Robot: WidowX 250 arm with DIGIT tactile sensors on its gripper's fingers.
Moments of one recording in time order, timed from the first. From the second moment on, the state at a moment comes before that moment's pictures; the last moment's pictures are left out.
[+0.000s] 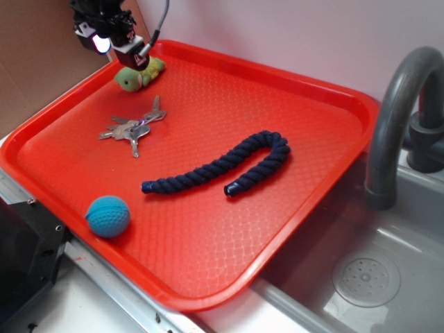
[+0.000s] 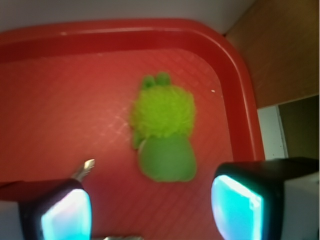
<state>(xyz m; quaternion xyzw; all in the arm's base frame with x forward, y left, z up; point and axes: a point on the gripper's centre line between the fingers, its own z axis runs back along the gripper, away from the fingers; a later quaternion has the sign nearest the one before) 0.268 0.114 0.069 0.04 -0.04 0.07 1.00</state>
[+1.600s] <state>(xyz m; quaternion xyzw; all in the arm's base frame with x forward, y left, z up) 0.274 0.101 0.102 0.07 0.01 0.12 0.99</state>
